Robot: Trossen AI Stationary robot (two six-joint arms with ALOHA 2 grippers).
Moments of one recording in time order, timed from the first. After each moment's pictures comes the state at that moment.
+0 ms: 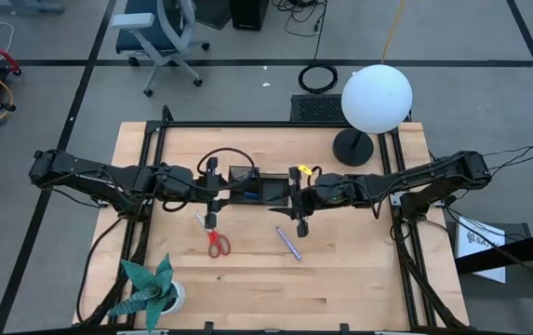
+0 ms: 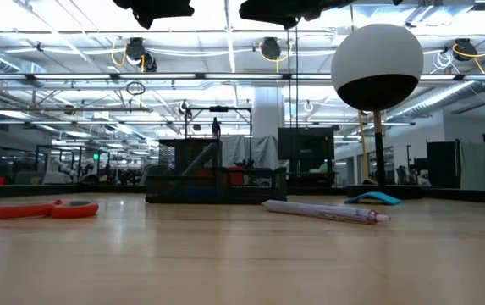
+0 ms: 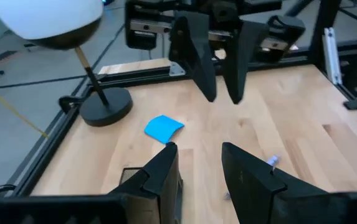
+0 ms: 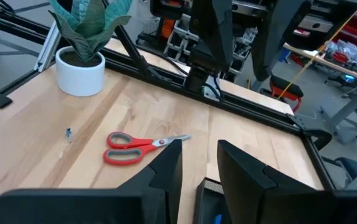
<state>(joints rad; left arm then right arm) -0.14 1.08 0.85 -0.12 -0.18 0.09 0.13 1.43 0.97 0.17 0.08 -0.29</state>
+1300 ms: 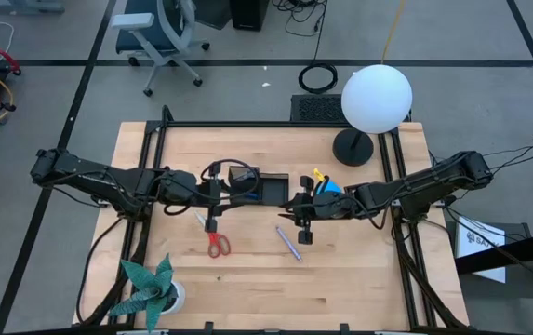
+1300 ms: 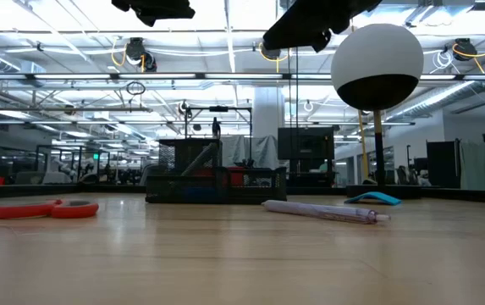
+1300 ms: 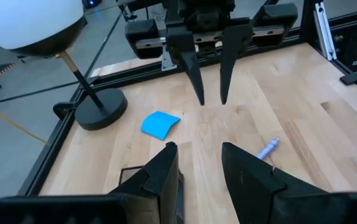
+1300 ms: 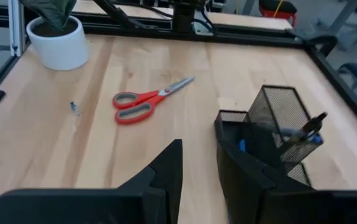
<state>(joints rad) -0.17 1.11 0.85 -0.12 -0.18 0.17 0.22 1.42 0.97 -0.07 0.29 0.07</state>
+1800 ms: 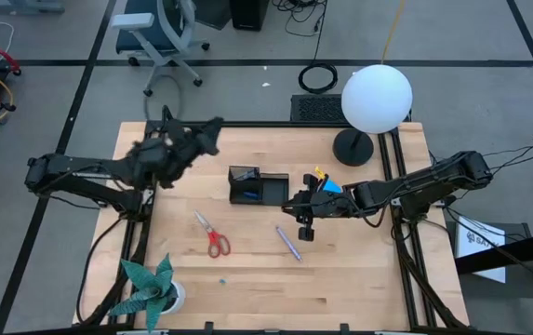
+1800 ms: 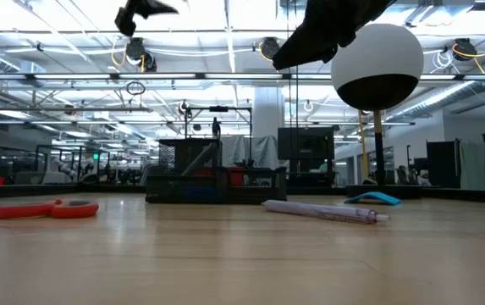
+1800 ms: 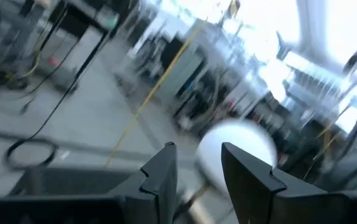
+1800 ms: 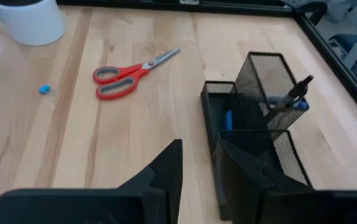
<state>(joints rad) 0.02 1.04 0.85 0.35 -0.80 -0.62 0.21 1.42 0.97 -0.18 0.32 0.11</state>
